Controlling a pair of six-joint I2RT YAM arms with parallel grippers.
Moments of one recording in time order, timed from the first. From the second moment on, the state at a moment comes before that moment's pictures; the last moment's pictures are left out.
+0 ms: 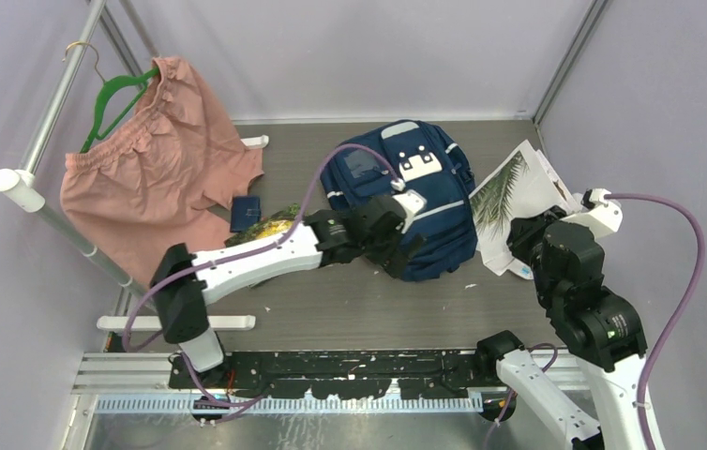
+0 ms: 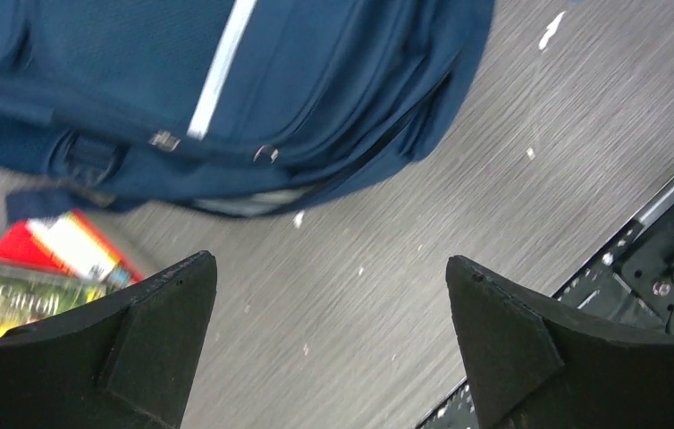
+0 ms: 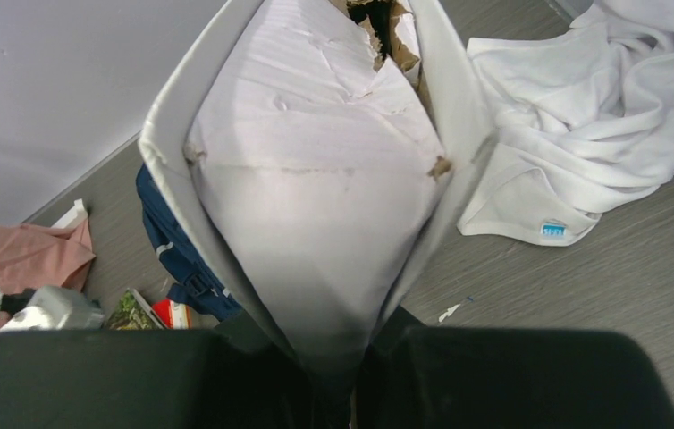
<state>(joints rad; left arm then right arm) -1.08 1.66 1.45 -0.60 -0.19 -0.24 0.36 0.60 1.18 -0.97 0.52 0.70</state>
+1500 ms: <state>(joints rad) -0.88 1.82 1.46 -0.31 0.03 -0.32 0.36 0.49 1.15 -1.04 0.39 0.64</state>
